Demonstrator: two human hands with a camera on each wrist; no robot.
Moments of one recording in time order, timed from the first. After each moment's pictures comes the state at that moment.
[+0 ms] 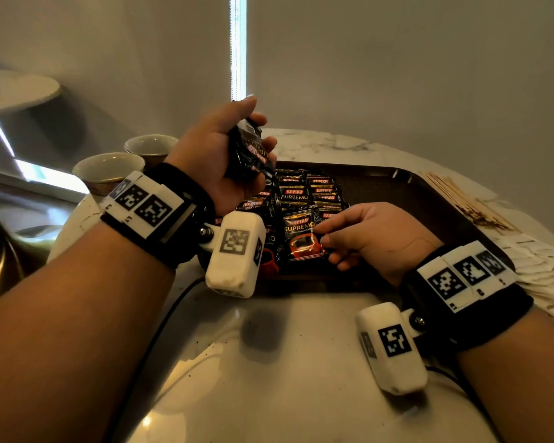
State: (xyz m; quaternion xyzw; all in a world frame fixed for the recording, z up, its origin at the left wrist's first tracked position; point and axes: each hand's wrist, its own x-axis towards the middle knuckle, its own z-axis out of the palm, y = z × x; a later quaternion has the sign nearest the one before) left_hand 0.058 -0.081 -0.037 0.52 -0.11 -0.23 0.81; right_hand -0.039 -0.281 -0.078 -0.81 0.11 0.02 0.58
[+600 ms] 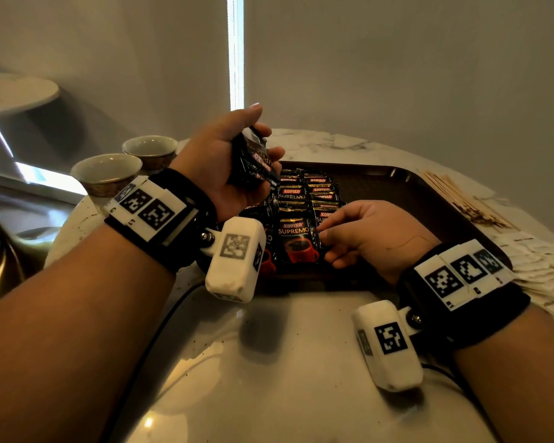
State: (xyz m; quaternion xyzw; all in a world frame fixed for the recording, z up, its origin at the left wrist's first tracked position) left_hand 0.054 -0.086 -0.041 0.53 -0.11 -0.25 0.80; right_hand -0.038 -0.282 -0.078 -0.80 0.12 0.02 0.58
